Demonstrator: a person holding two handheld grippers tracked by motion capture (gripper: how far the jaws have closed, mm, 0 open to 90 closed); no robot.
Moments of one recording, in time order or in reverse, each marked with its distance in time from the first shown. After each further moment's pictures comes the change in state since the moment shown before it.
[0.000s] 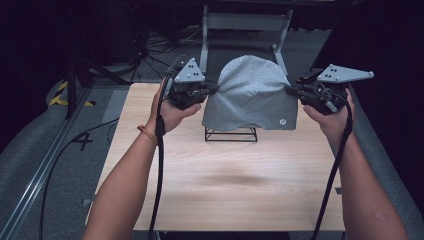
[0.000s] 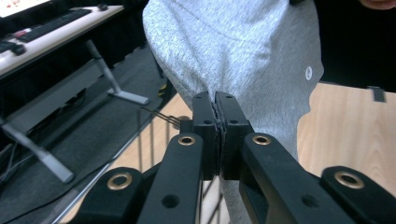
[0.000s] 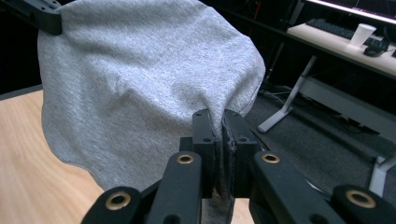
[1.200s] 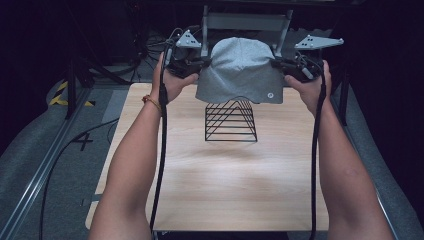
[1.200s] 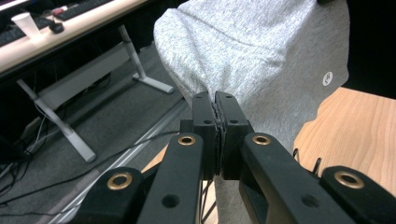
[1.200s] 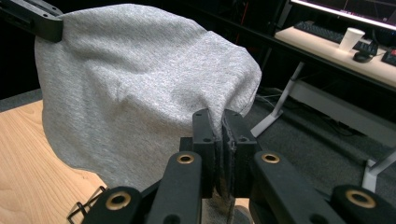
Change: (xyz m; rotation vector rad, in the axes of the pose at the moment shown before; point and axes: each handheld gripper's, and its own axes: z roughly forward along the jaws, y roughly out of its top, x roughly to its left) left arm 0.069 0.005 0.035 0.056 0.092 -0.086; right arm -0.036 0.032 0.074 0.012 -0.038 0.016
